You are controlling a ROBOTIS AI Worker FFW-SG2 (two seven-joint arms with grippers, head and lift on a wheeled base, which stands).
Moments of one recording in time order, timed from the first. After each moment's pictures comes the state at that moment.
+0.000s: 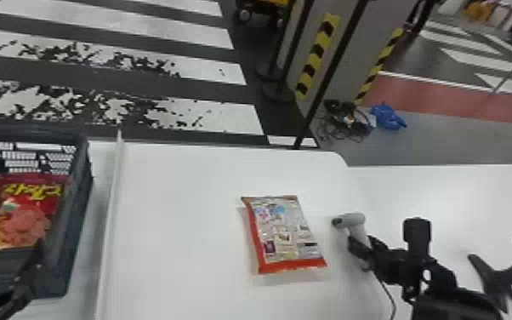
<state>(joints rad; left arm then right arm) 0.60 0.23 -0.03 -2.10 0.17 0.05 -0.07 -0.05 -0.13 -0.76 -1.26 0.42 0.21 0.81</state>
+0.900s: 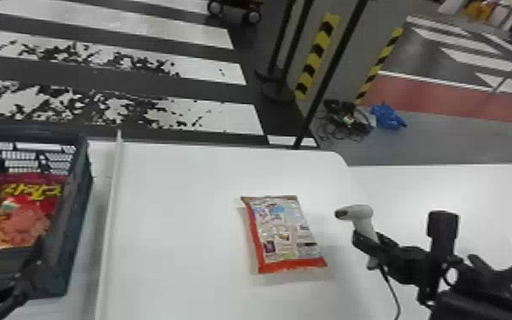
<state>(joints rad) 0.58 0.23 -0.03 -2.08 0.17 0.05 -0.07 0.06 0.00 -0.77 -1.74 0.39 0.56 0.99</state>
